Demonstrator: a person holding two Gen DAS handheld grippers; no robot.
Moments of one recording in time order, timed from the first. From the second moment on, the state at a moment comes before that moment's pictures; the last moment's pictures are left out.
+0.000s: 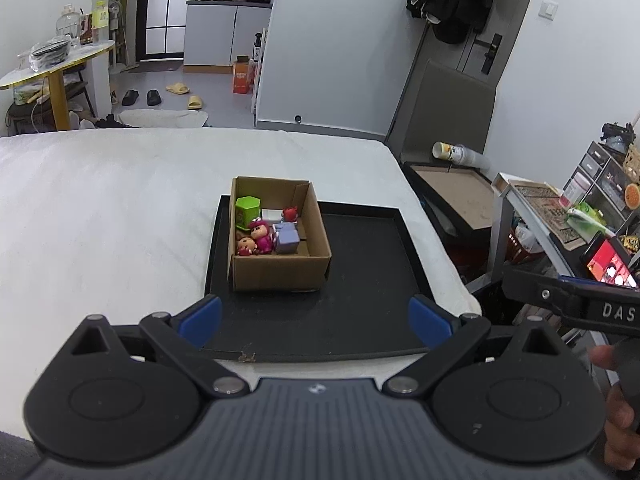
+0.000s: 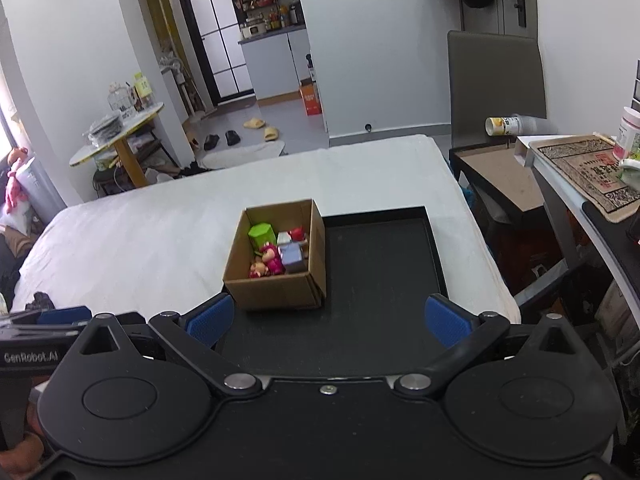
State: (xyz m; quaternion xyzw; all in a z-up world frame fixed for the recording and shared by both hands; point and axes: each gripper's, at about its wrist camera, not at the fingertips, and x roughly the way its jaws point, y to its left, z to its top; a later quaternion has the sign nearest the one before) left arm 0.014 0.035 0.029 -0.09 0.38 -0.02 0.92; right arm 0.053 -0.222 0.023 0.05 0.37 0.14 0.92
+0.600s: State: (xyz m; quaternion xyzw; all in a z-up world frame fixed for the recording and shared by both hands) left arm 0.008 0.035 0.019 -0.07 0.38 -0.04 0.92; right arm 0.042 -0.226 0.019 0.06 0.37 0.13 0.92
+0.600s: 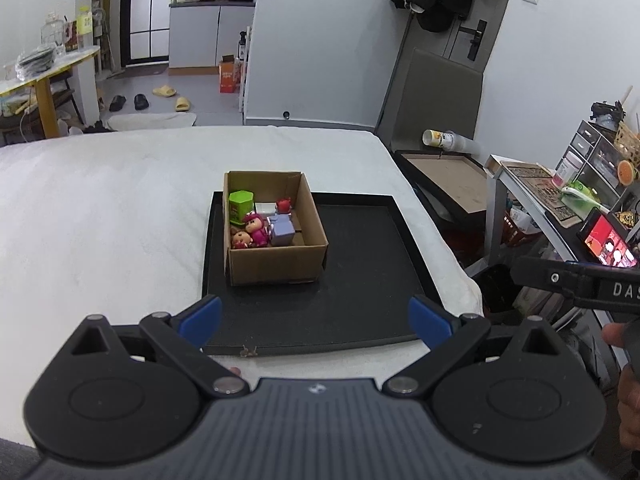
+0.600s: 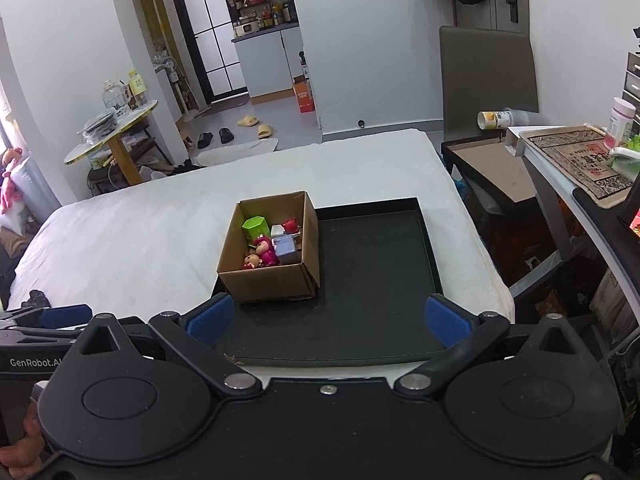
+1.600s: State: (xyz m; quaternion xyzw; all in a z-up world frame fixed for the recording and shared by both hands) left arm 0.007 0.039 0.014 -0.08 0.38 -0.04 0.92; right arm 0.044 -0.212 0.013 0.03 0.38 0.13 0.92
